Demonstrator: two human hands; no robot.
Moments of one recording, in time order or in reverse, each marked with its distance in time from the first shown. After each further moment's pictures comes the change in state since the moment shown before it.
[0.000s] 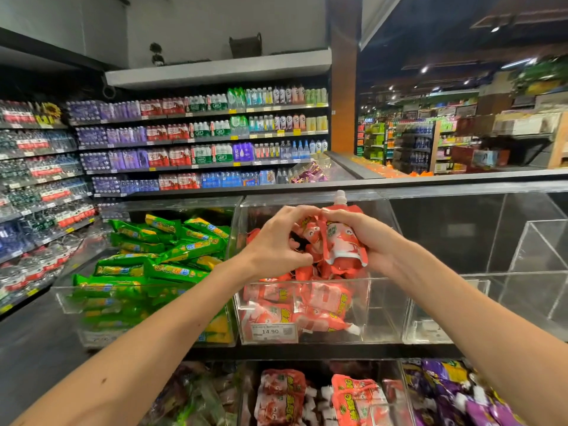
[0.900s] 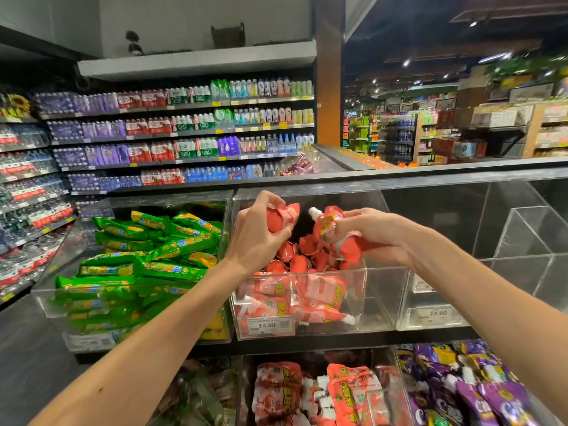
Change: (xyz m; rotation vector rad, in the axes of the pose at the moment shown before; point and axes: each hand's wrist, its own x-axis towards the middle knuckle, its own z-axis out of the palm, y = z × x) left_hand -0.004 -0.013 0.000 0.158 0.405 -0.027; right_hand -0.015 -0.004 -0.006 -0.228 0.099 0.016
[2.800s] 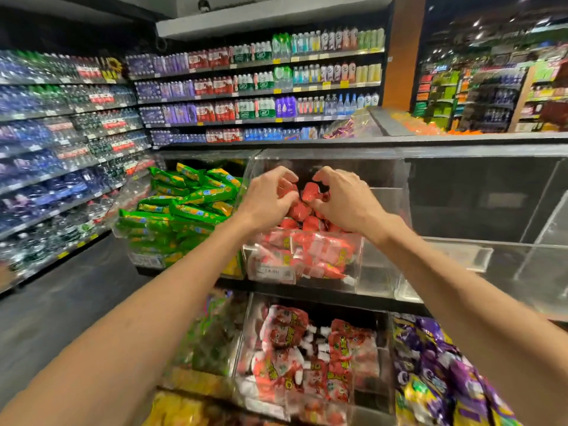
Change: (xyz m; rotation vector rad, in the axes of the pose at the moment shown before) left_hand -0.013 0.032 0.004 0.216 -0.123 -0.266; right_hand 0.037 0.023 0.005 -1.142 0.250 -0.722
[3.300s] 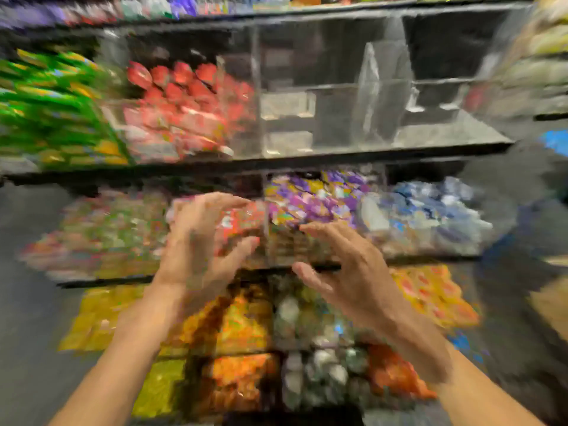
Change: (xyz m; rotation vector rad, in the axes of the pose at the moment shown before) left_hand -0.314 0.129 0.056 -0.087 -0.107 0.197; right_hand -0.414 0.022 -0.055 0.236 0.097 0.127
